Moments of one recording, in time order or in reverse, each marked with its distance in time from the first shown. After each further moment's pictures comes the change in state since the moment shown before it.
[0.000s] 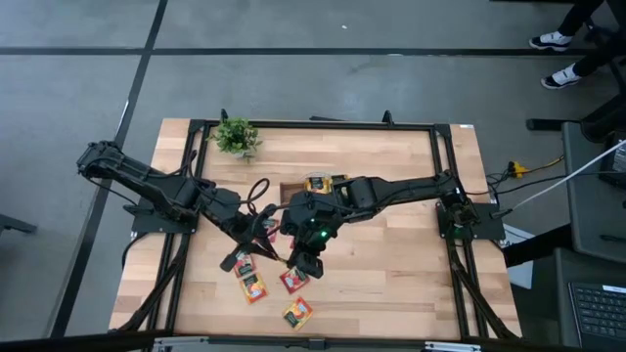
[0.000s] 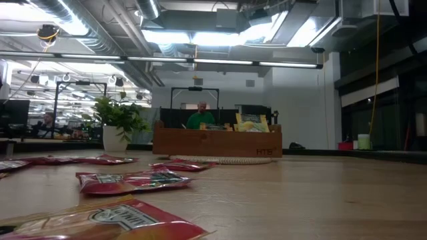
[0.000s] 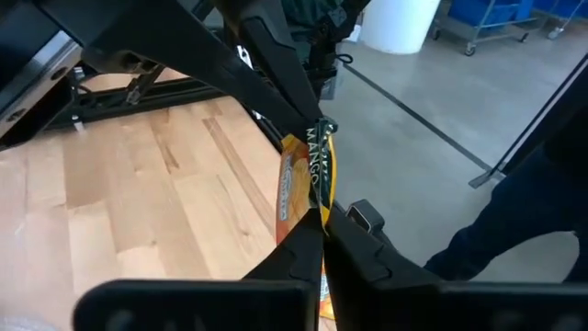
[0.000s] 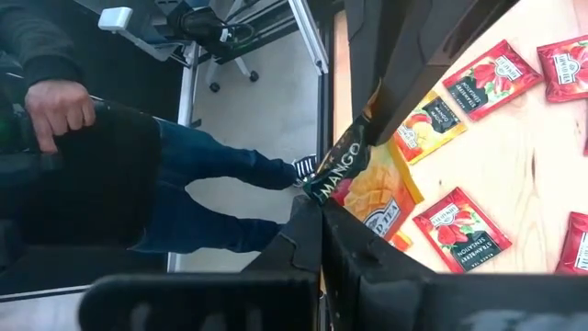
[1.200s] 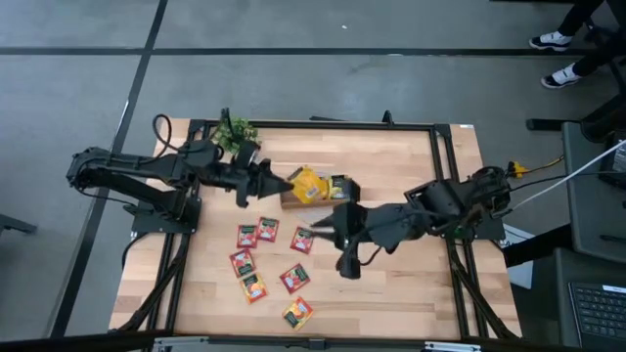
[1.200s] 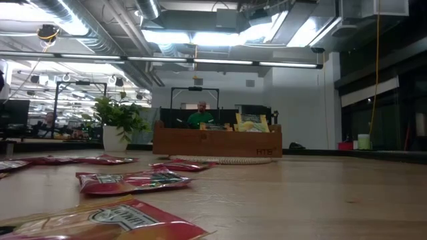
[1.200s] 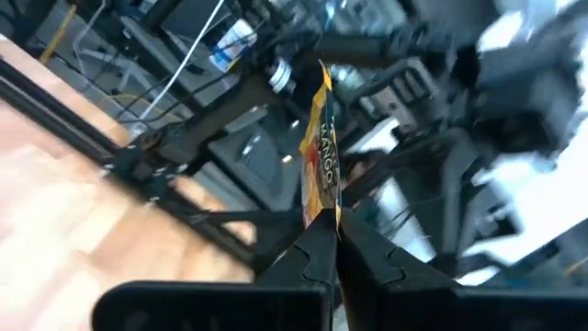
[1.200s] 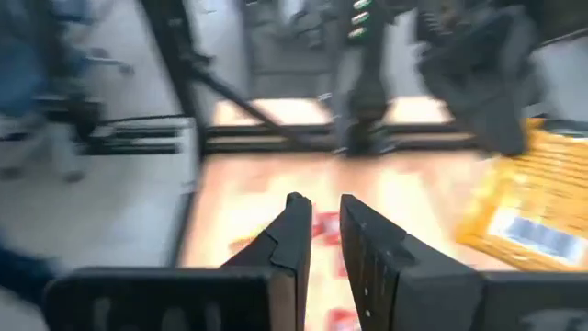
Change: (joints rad) left arm 0.293 -0.098 0.000 0.354 -0.123 -0.814; right arm 0.215 -0.251 0.000 -0.032 0.831 -0.340
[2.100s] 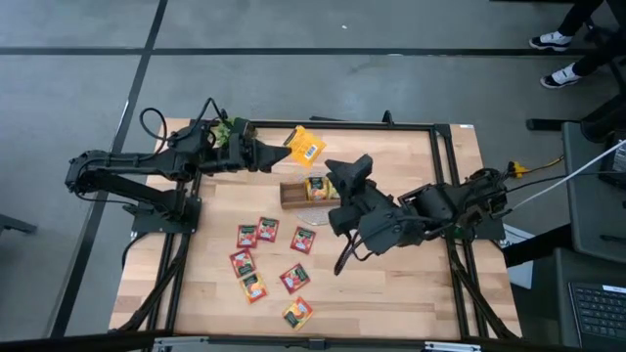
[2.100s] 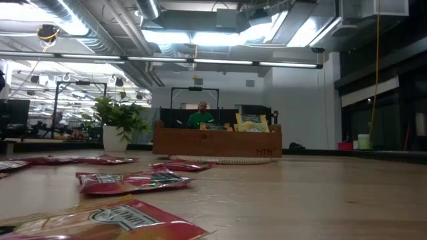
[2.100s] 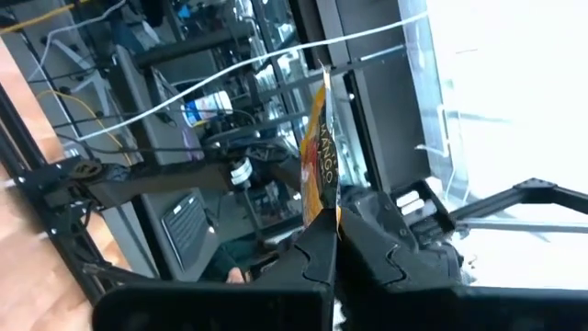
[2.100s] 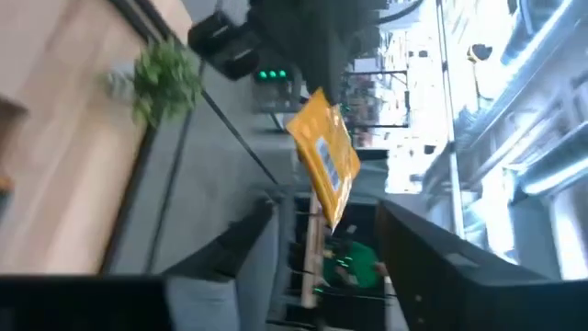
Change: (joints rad) left arm 0.117 -0.004 0.000 0.202 -0.088 -0.449; right arm 0.001 0.025 0.000 -0.013 0.774 -1.207
